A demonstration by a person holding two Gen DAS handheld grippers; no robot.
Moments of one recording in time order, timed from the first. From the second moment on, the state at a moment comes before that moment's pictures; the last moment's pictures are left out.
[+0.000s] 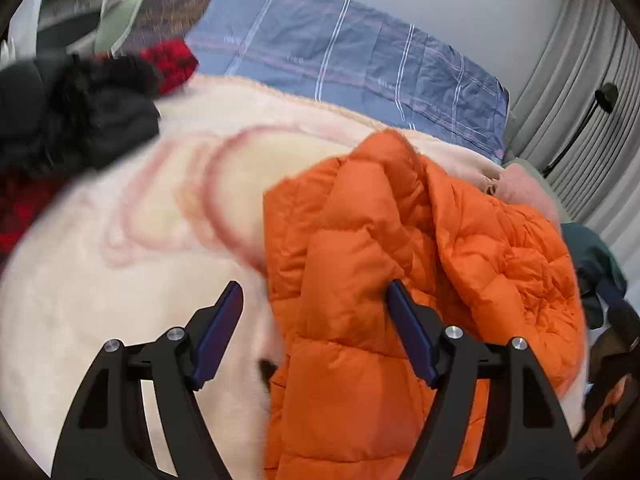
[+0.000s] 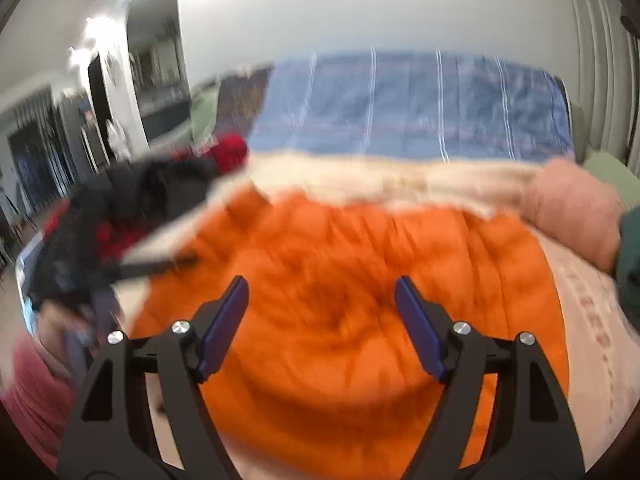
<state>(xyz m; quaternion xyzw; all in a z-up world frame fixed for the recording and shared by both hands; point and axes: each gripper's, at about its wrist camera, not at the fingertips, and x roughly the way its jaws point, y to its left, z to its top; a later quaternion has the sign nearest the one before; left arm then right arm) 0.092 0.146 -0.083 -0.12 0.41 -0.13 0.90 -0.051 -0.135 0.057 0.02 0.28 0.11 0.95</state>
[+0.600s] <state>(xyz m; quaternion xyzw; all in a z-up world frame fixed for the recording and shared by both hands) 0.152 0.163 -0.134 -0.18 0.47 -0.18 0.85 0.006 -0.126 -0.052 0.00 0.41 0.06 0.91</state>
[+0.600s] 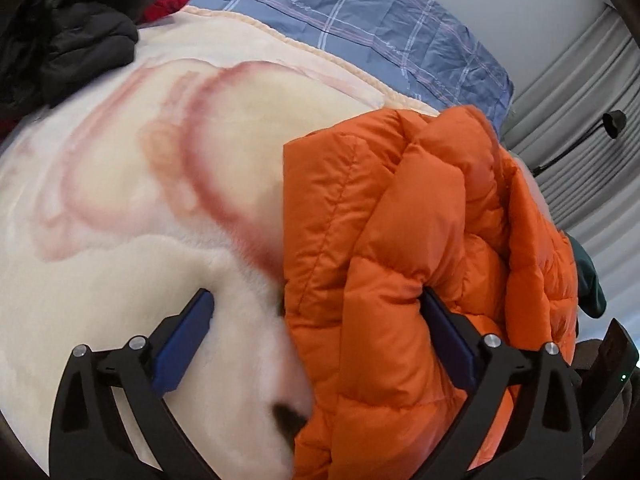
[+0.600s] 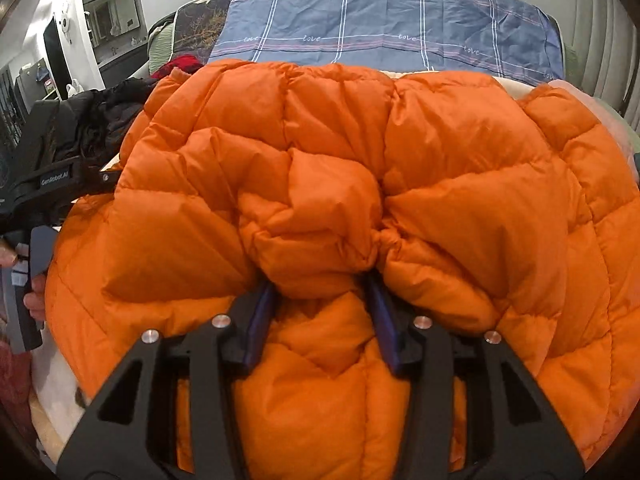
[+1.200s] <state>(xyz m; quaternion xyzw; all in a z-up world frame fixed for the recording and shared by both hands) 0.113 0.073 -0.004 -0.02 0.39 -0.28 0.88 -0.012 -0.144 -0.056 0.04 0.39 0.08 0.92</state>
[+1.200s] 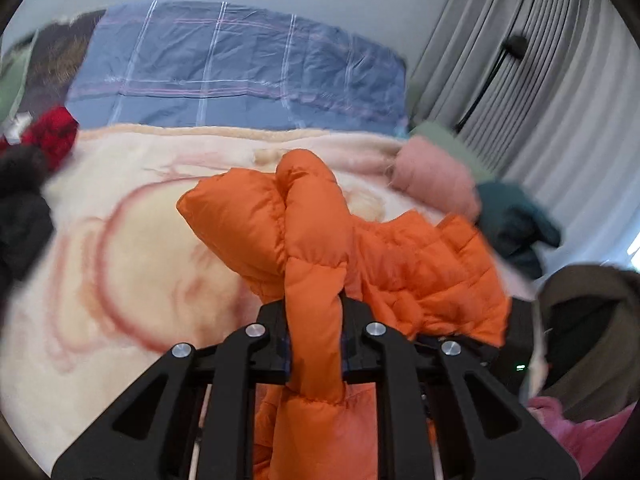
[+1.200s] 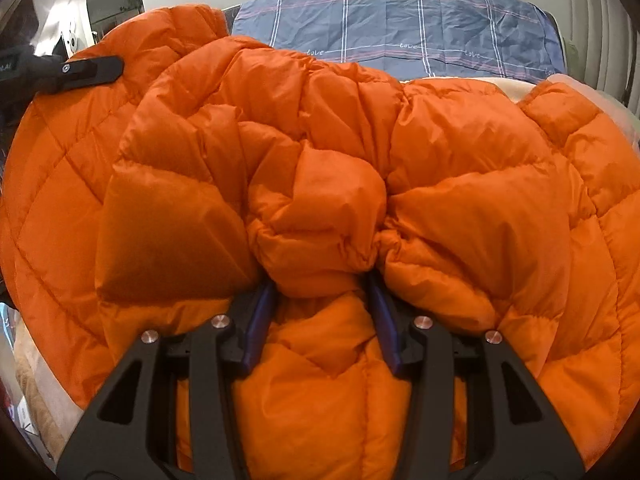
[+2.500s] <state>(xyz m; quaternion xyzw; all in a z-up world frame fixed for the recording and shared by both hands) 0.118 0.012 0.034 0.05 0.39 -0.36 0.85 -0.023 -0.147 -0.051 0.05 0.38 0.06 0.92</state>
